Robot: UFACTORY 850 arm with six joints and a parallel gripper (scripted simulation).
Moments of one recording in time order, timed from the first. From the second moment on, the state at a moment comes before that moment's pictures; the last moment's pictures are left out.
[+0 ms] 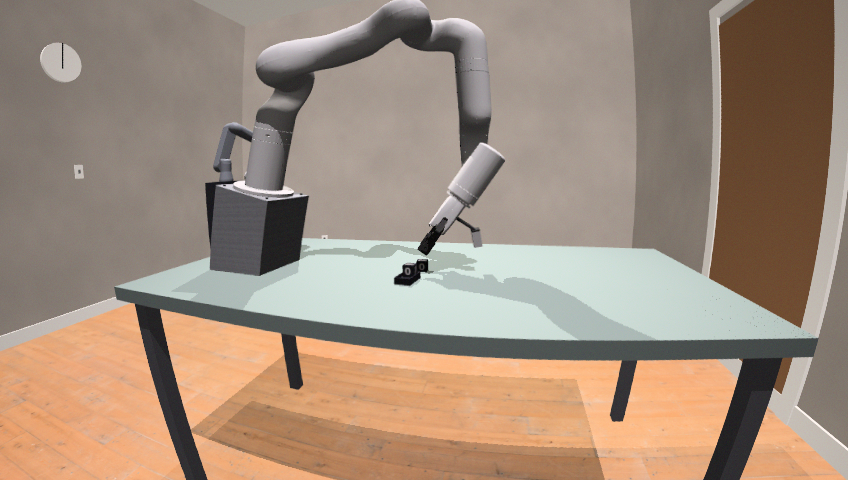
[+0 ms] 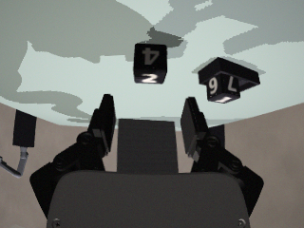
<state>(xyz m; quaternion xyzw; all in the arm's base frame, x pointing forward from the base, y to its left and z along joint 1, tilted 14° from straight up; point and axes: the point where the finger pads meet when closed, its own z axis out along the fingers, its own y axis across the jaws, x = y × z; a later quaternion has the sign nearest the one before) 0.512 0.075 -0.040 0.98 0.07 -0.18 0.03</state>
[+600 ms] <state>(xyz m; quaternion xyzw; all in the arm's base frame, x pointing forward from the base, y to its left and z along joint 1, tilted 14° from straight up) 0.505 0.075 -0.011 0.98 0.07 -0.18 0.03</state>
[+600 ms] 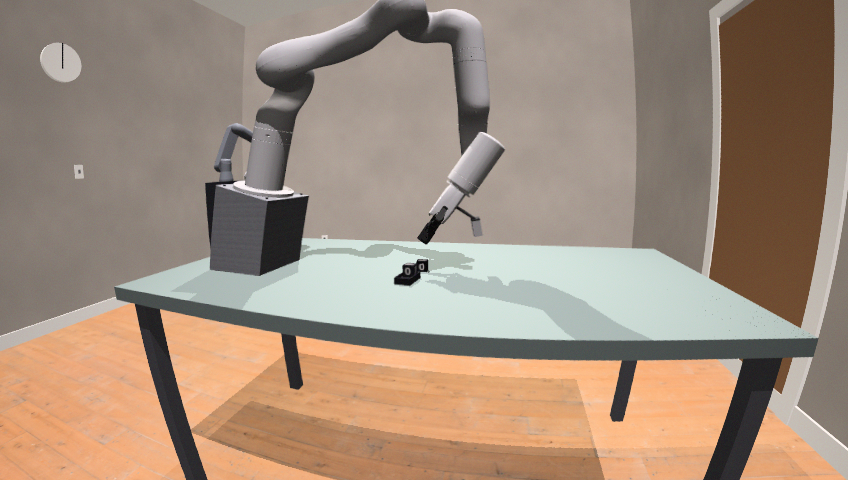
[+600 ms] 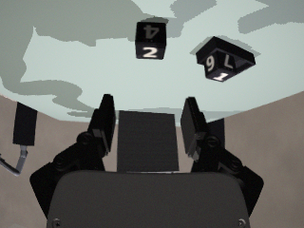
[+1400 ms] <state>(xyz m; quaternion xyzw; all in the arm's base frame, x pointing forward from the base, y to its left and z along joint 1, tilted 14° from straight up) 0.499 0.074 -0.010 1.00 0.07 -0.03 0.02</state>
